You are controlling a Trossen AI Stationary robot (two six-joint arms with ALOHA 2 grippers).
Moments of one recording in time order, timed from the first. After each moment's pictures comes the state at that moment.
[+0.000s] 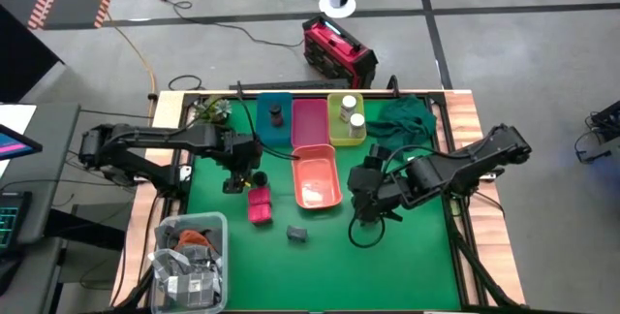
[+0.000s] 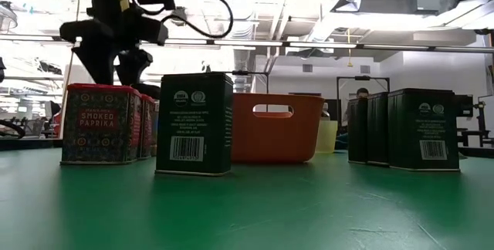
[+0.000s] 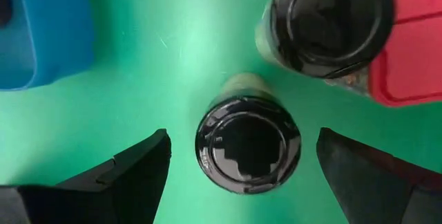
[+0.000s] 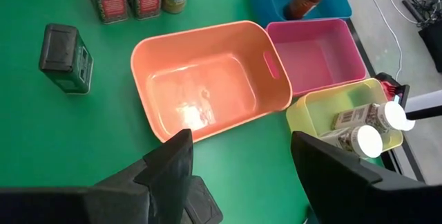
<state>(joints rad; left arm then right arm) 0.16 1.29 0.96 -0.98 -0.09 0.17 0.40 1.56 1.58 -1.15 0.62 0.43</state>
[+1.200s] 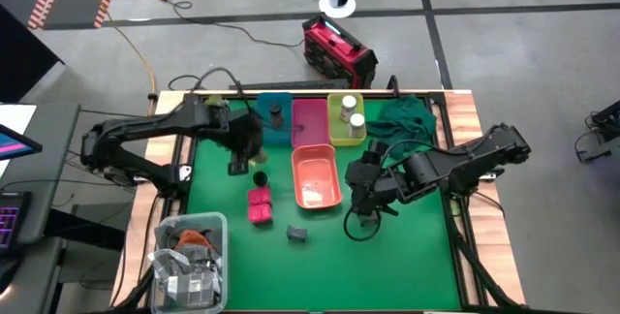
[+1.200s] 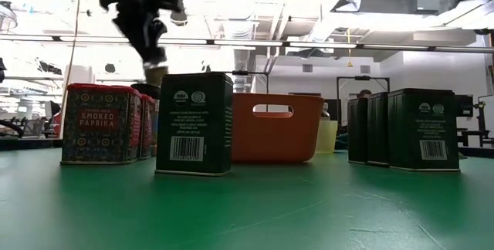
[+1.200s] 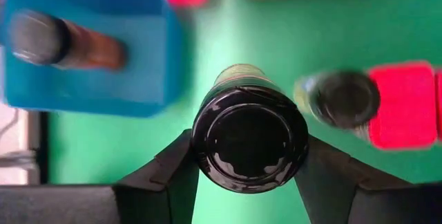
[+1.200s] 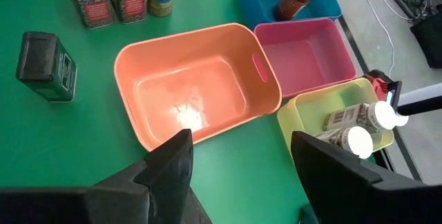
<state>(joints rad) 0.26 1.30 1.25 -1.10 -0.11 0.23 0.36 1.56 1.58 -1.14 0.63 0.41</state>
